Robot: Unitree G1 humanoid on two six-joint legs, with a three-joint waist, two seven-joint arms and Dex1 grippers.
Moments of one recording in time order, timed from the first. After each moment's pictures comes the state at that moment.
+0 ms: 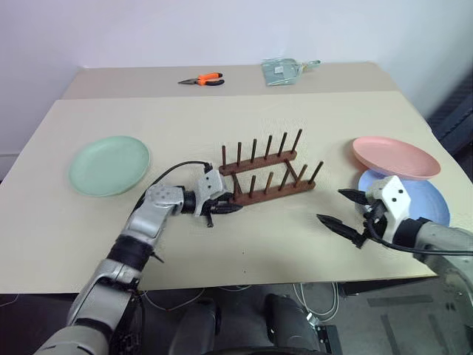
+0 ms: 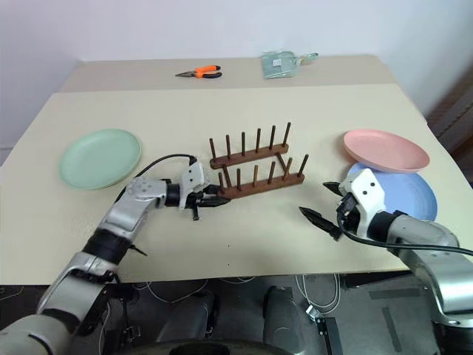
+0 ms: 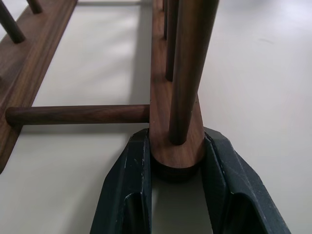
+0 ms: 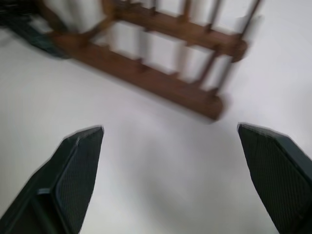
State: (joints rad) left arm -0.51 0.44 -0.28 0.23 -0.10 0.20 -1.13; right arm 0.12 -0.81 -0.31 -0.49 0.50 0.64 0.76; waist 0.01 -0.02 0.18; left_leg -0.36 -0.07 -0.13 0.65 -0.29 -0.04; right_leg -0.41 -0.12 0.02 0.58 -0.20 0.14
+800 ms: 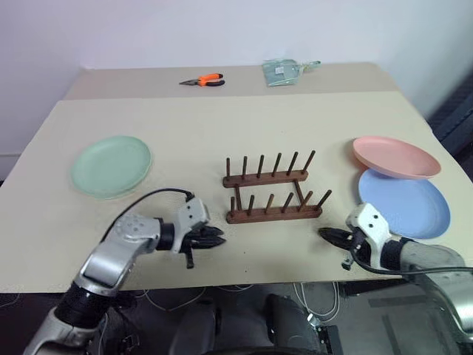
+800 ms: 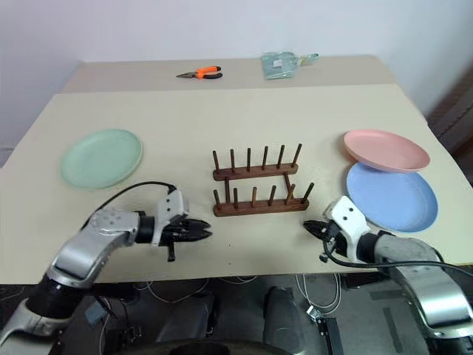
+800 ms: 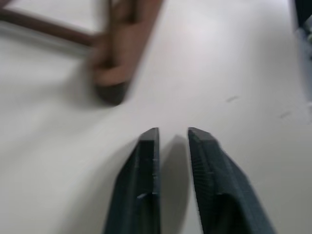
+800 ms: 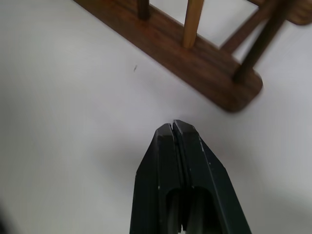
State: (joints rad) left arm -0.20 0.57 -0.26 -0.33 -0.23 0.64 -0.99; right arm 0.14 -0.76 -0.09 -0.41 0.32 0.52 0.76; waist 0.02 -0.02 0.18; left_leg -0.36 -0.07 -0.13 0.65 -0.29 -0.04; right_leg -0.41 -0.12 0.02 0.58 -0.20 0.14
